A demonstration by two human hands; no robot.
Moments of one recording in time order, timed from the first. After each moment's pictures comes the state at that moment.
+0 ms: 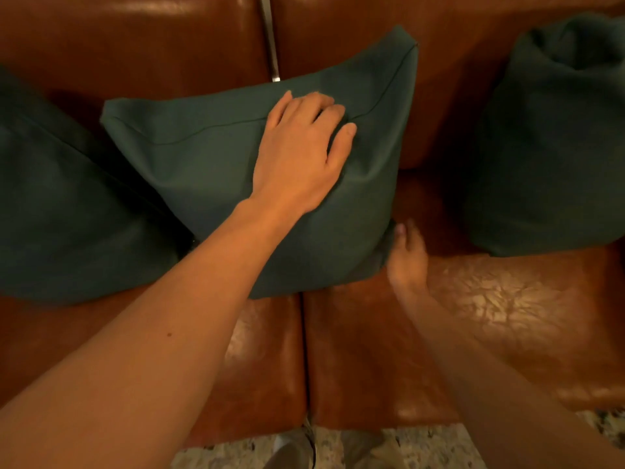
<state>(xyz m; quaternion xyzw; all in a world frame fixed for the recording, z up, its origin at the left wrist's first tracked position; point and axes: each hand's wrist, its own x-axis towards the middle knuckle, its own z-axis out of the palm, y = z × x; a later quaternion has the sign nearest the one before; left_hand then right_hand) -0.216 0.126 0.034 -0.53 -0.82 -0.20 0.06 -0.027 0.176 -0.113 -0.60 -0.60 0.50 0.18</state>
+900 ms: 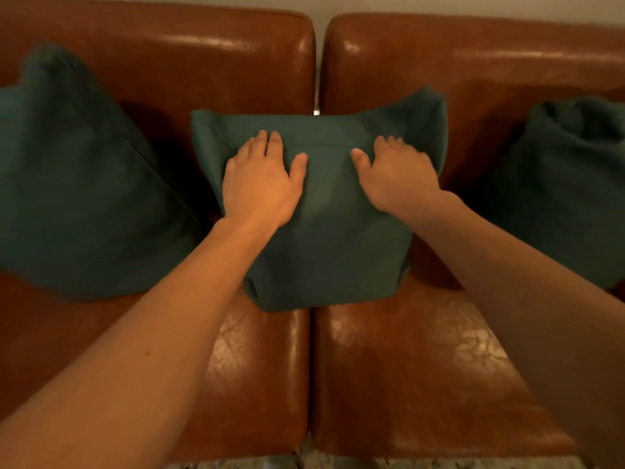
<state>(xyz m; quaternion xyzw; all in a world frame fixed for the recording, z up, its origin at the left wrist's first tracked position) -0.277 0.060 0.031 -0.33 -0.94 -0.11 -0.03 -0.165 0.204 0.049 -0.38 -0.92 0.09 -0.04</state>
